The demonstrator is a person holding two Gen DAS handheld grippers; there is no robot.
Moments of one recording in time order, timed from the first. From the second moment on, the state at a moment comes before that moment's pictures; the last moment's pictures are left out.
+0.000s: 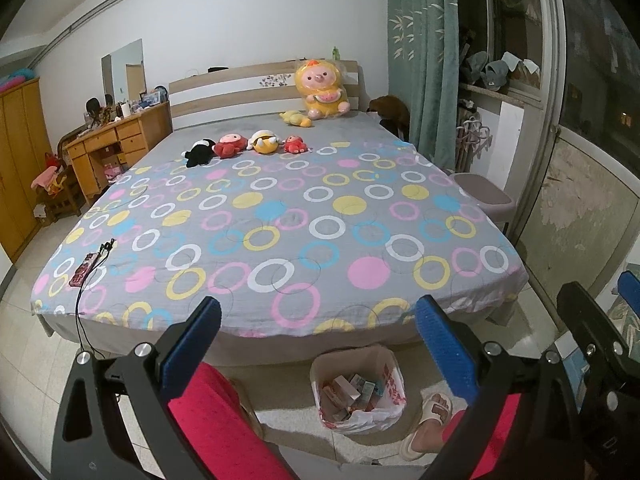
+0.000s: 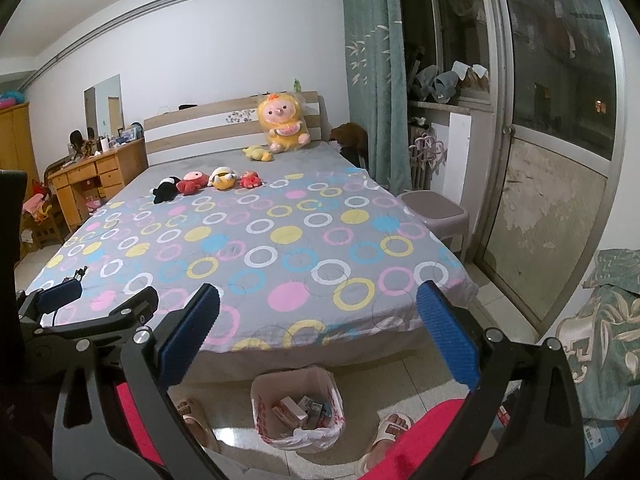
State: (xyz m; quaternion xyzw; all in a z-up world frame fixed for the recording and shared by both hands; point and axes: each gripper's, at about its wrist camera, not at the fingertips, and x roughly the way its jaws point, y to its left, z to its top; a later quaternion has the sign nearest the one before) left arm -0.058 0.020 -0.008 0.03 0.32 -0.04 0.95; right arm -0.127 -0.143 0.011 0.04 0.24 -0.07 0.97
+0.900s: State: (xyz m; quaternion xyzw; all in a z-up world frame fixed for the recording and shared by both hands) left arm -0.060 0.018 -0.005 0.03 0.32 -0.04 0.95; right arm -0.124 -0.144 0.018 0.04 0.24 -0.07 0.97
